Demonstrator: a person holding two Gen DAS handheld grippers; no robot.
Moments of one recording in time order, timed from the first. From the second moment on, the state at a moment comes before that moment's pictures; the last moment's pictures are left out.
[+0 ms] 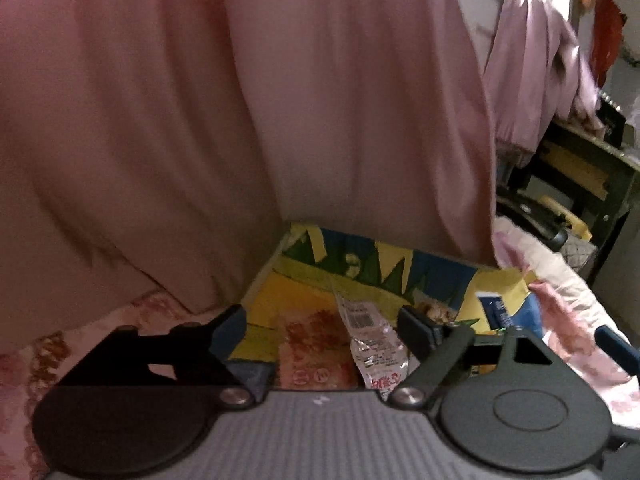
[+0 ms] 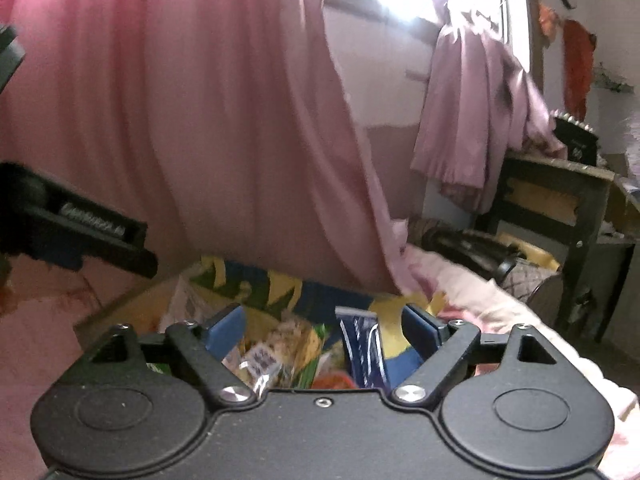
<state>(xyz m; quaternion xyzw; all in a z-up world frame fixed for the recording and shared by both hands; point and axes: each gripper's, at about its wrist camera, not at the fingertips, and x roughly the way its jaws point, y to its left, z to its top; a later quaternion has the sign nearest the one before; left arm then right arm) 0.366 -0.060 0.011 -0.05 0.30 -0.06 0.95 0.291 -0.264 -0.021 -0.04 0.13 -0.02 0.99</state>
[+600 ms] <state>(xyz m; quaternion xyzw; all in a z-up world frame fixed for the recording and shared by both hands) 0.234 -0.043 0.064 -0.03 0.20 -0.04 0.98 0.159 -0.276 0.041 0.01 0.05 0.00 1.00</state>
